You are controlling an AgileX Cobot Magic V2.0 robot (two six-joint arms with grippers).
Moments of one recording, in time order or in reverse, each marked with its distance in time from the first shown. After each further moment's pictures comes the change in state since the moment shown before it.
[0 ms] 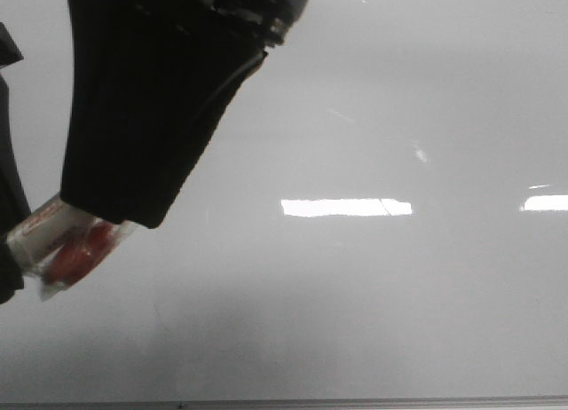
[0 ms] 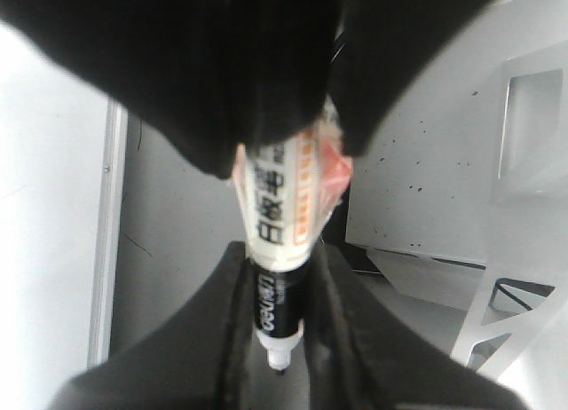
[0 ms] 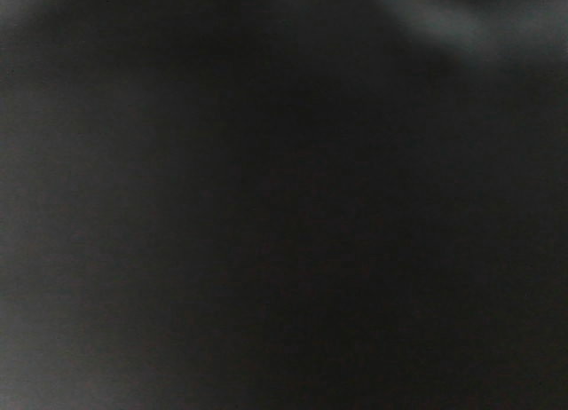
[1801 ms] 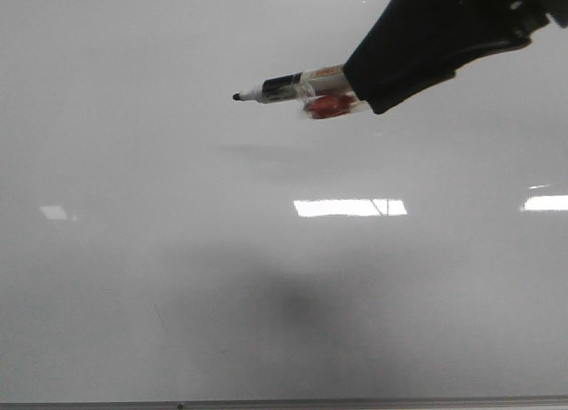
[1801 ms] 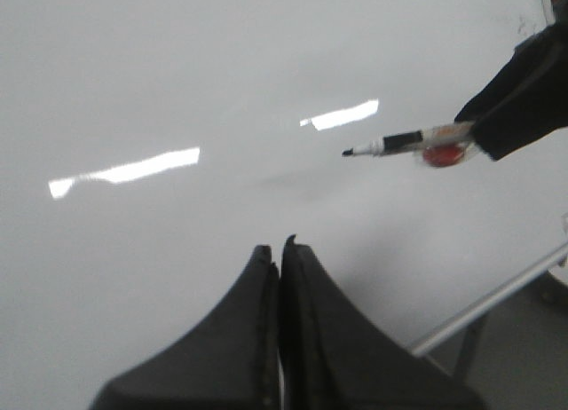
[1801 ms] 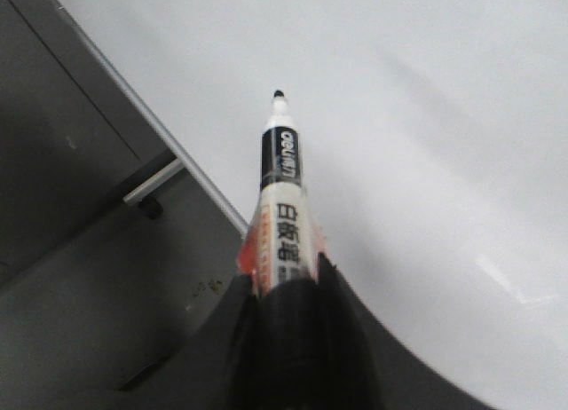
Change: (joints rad) left arm 0.441 -1.113 0.625 -0.479 -0.609 -0.167; right arm -0.366 -0.418 0.551 0.243 -0.603 0.013
